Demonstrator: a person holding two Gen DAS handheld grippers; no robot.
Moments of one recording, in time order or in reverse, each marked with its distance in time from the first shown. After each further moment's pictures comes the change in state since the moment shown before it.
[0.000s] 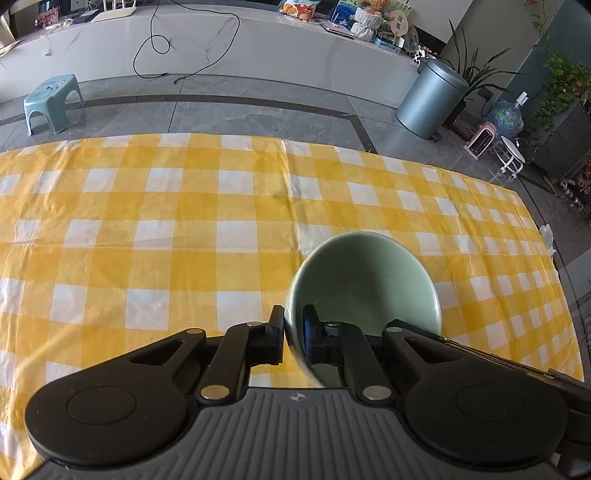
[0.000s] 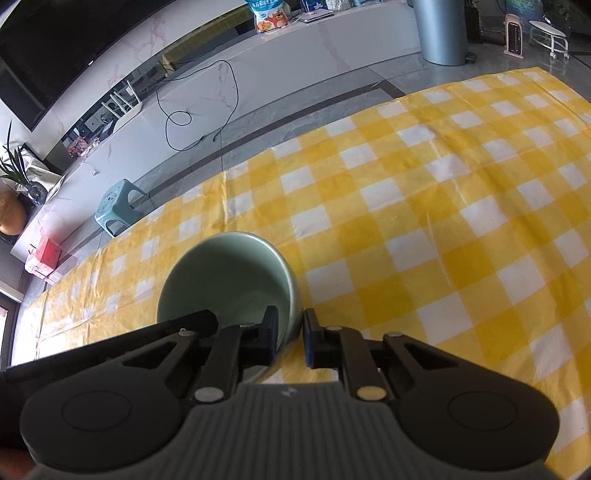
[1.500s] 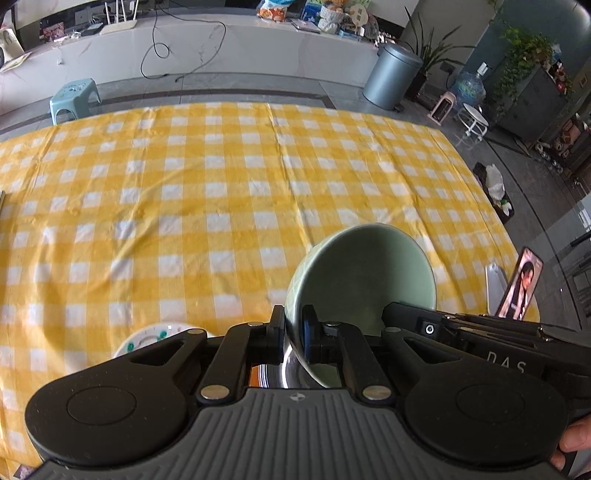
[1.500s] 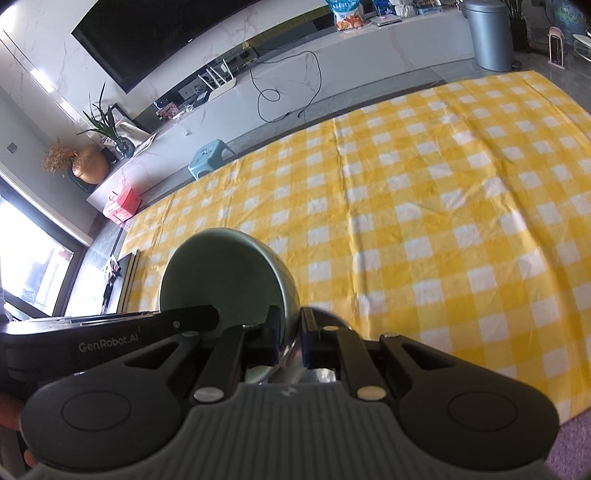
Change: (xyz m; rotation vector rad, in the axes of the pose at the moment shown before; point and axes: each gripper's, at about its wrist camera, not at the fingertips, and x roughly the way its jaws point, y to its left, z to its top) left arm -0.214 -0.019 -0.150 0.091 0.045 -0.012; right arm -0.225 0.023 -0.166 -0.126 0.040 0.204
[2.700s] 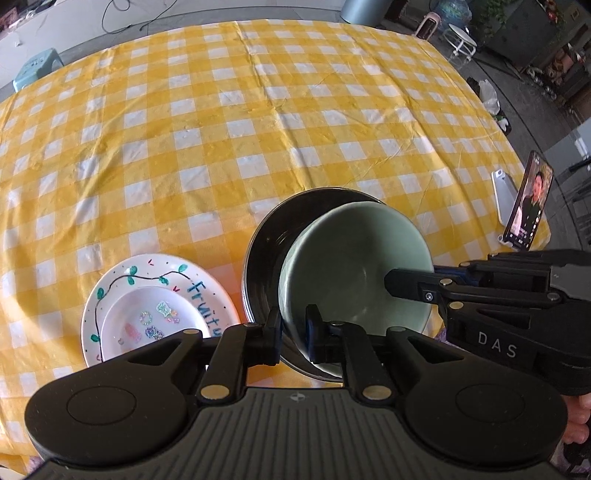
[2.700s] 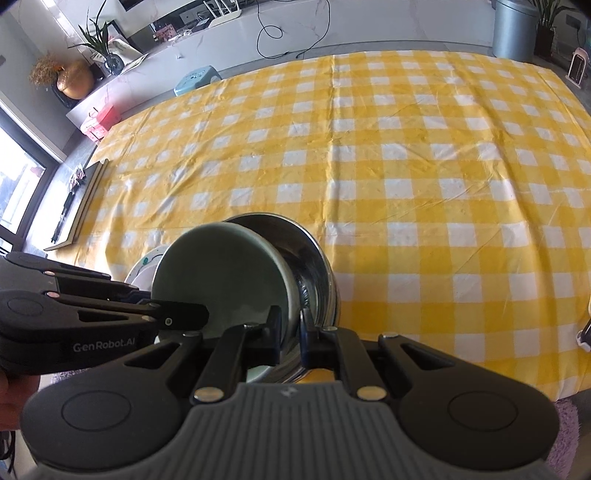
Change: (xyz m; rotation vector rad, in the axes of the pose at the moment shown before) left arm 0.043 -0.009 -0.033 0.127 0.227 -0.003; right arm 0.026 -0.007 -0.027 -0.179 0.188 -0.124
